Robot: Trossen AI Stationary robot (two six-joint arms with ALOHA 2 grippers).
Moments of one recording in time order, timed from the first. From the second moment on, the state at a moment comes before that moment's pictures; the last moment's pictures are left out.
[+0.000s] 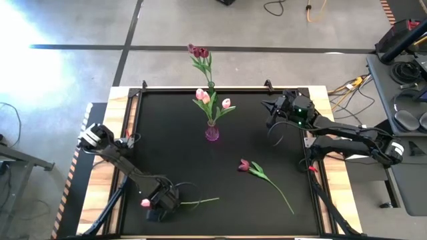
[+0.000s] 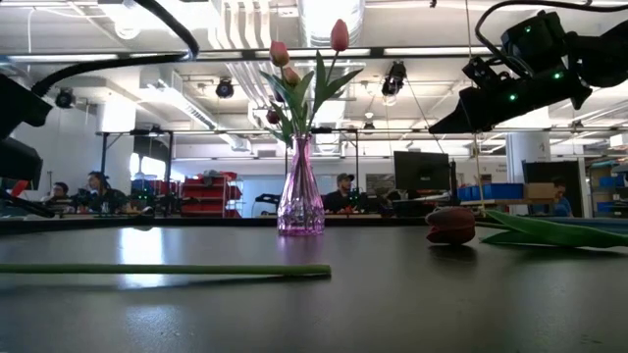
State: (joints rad) left arm -0.70 1.74 0.99 -0.77 0.26 -0.68; right arm -0.67 0.91 0.29 0.42 -0.09 -0.22
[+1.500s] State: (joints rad) left arm -0.10 1.70 0.98 -0.61 0.19 -0.27; right arm -0.07 1.08 0.36 0.39 0.05 -0.34
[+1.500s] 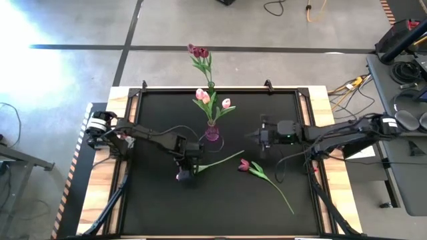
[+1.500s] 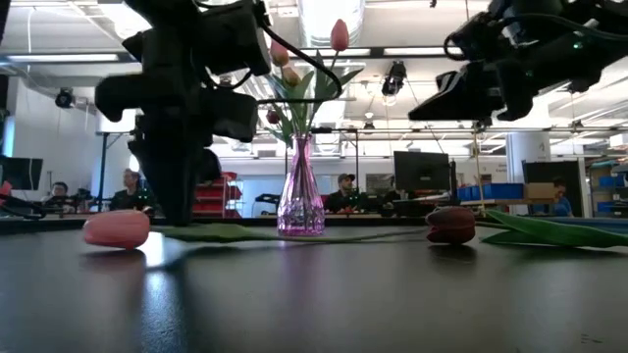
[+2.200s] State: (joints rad) left arm -0.18 1.30 0.51 0.09 -0.04 -0.22; right arm 0.08 1.63 0.77 0.32 0.05 -0.16
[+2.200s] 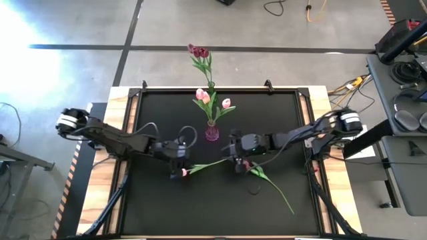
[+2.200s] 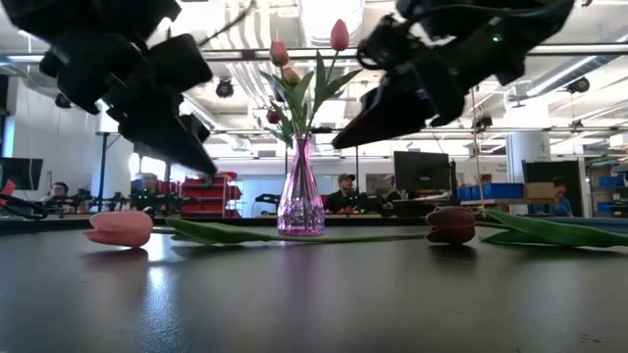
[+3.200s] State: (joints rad) left arm -0.18 1.18 0.21 0.68 -0.20 -0.04; right arm 0.09 2.19 1.45 -0.19 0.03 0.01
